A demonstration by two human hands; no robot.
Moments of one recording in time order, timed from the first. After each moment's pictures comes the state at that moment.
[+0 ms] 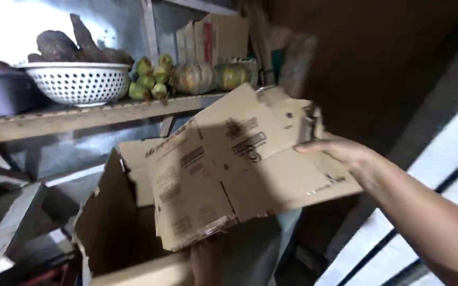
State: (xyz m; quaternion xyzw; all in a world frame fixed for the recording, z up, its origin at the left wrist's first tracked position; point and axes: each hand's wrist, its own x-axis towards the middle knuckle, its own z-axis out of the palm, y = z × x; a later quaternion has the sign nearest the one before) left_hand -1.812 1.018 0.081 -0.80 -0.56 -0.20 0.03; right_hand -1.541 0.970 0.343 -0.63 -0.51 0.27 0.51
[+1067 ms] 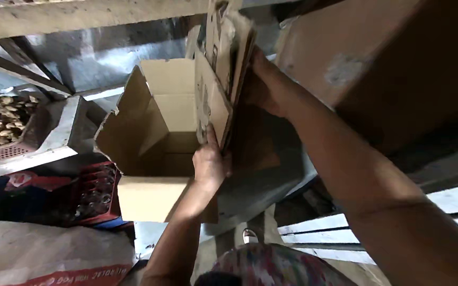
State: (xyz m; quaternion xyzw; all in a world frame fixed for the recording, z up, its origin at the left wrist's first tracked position) left_hand -1.828 1.060 0.148 -0.72 -0.58 -0.35 -0.16; right_hand -1.698 1.068 0.318 -0.48 -0.61 0.42 0.47
